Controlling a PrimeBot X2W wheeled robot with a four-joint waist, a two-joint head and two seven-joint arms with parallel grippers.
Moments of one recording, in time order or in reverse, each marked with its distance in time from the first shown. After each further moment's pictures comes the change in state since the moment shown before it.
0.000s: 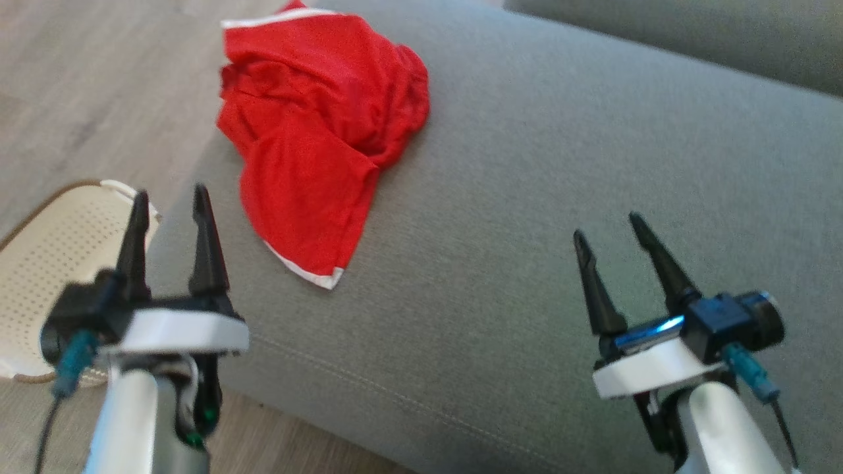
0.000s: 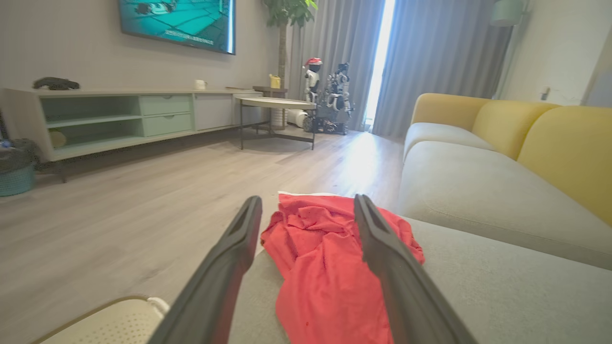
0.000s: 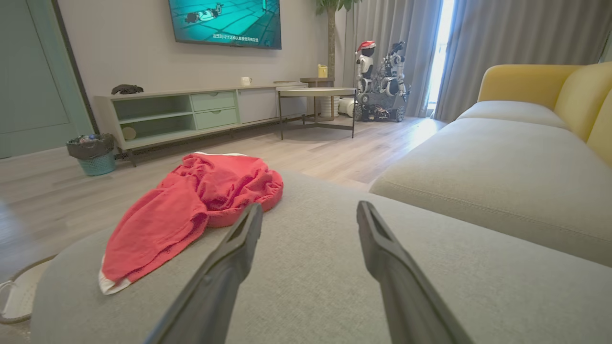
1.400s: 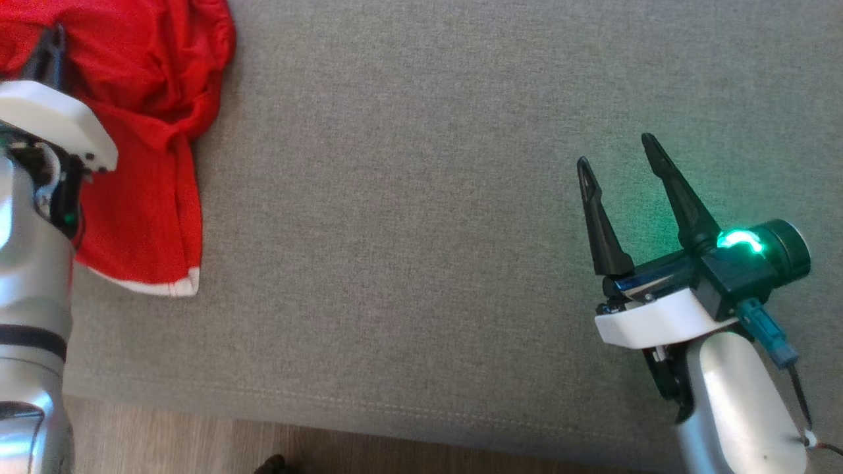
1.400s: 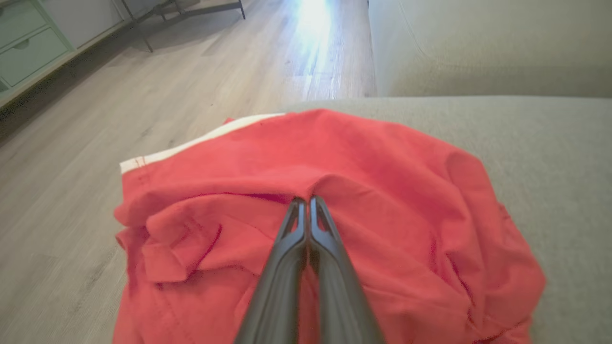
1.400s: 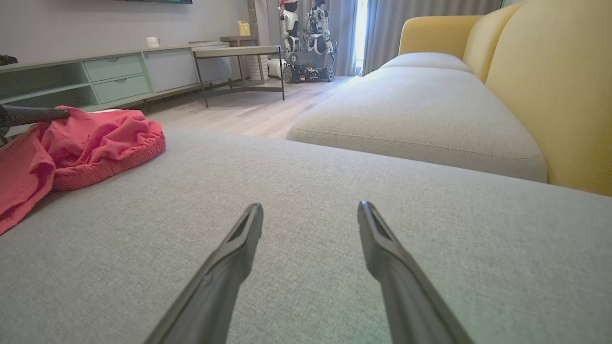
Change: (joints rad) left arm -0.803 0.260 -0.089 0.963 -0.039 -0.168 0.053; right arm -0.111 -0.003 0.001 -0.125 -0.071 0.000 0.041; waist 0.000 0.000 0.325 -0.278
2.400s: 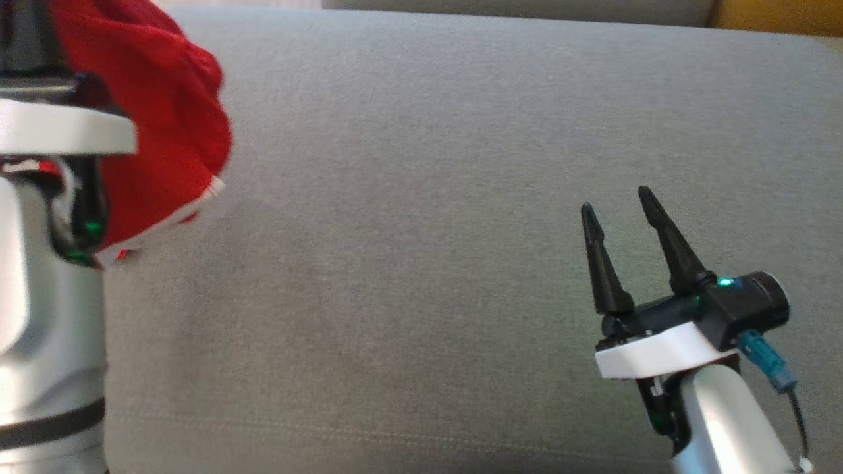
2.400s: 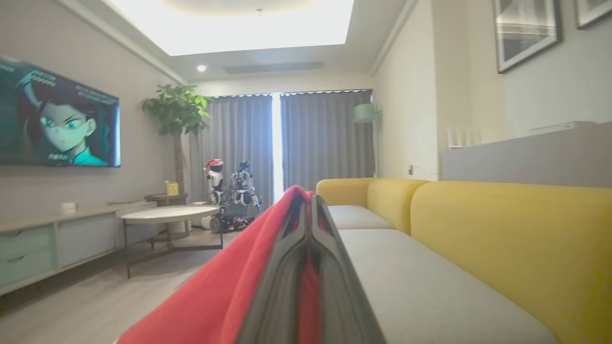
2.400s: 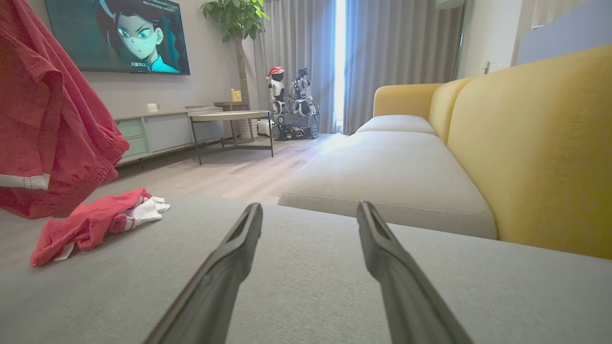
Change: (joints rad) left arm 0.286 -0.078 0.124 -0.820 -0.015 0.078 -0.044; right arm 0.059 0.000 0.001 0.125 0.118 0.000 -0.084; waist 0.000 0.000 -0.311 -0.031
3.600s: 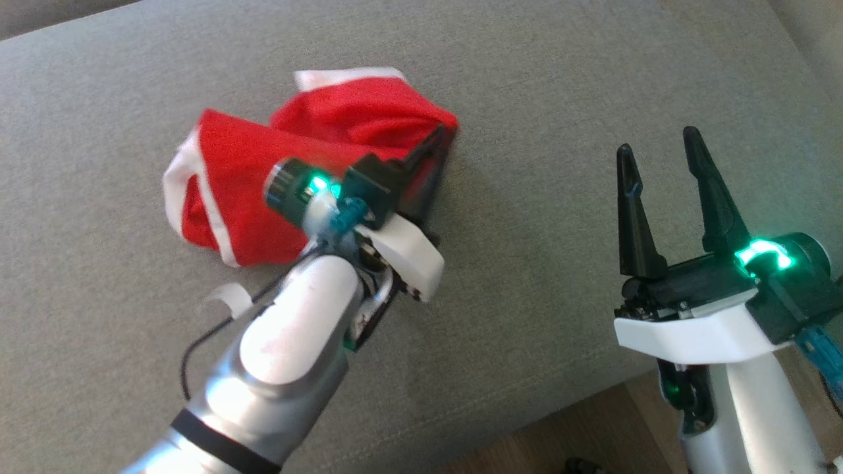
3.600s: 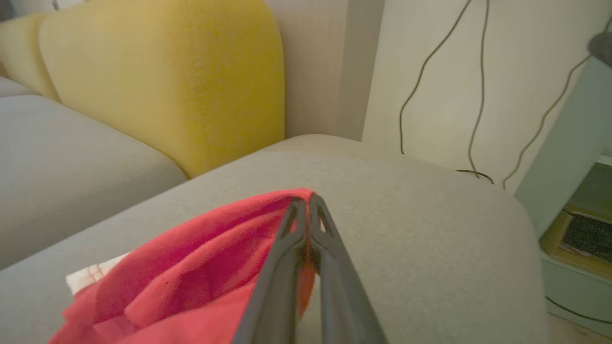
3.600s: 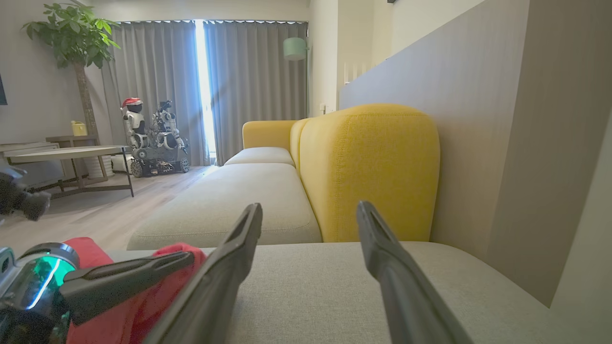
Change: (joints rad) left arm 0.005 -0.191 -0.680 0.233 -0.002 0.082 0.064; right arm -0.026 0.001 -0.018 -0.194 0.066 0.000 -0.018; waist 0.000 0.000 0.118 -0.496
